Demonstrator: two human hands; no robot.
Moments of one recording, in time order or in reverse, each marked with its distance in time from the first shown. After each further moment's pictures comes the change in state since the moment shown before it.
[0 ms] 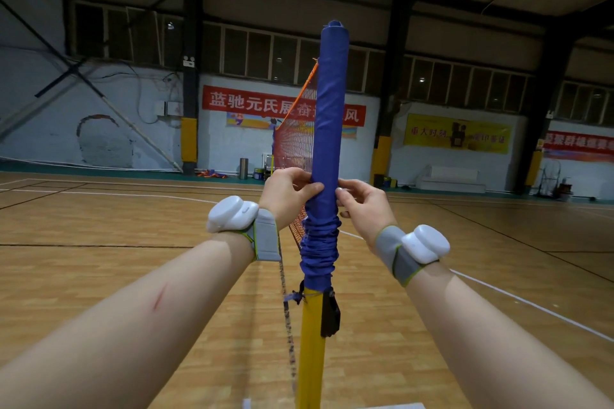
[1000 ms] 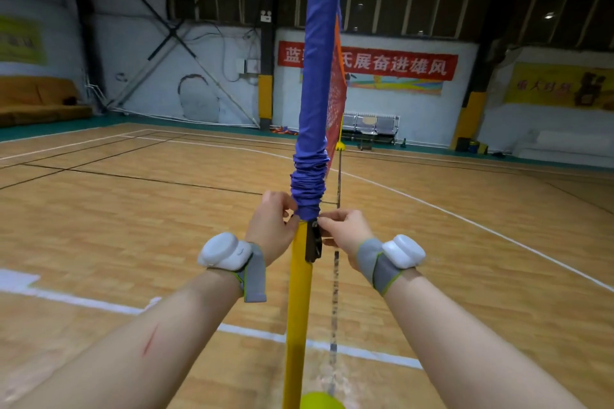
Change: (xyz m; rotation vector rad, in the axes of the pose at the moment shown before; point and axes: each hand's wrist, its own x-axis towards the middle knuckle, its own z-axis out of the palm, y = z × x) left_hand -0.121 -0.040 0.065 0.429 0.129 -0.205; right_hand -0.067 0.085 -0.011 0.132 -0.377 0.493
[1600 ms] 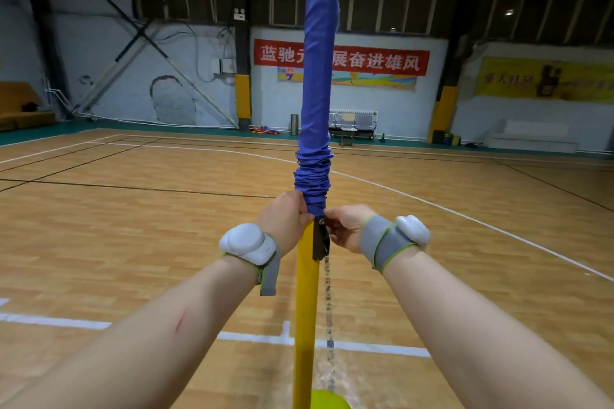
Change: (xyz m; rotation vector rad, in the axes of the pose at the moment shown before) left_hand 0.022 -0.005 0.005 0.217 -0.165 0.043; right_hand 0.018 -0.011 0.013 0.174 0.058 0.356
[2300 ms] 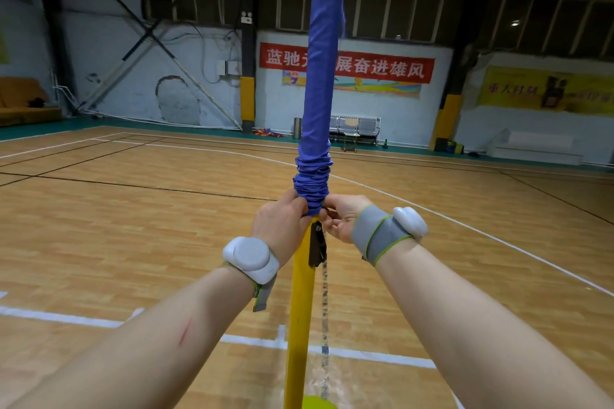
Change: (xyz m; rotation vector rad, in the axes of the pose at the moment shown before) left_hand -0.014 0.009 0.000 0.274 0.208 0.209; right_hand -0.001 -0.026 -0.003 0.189 -0.010 -0.013
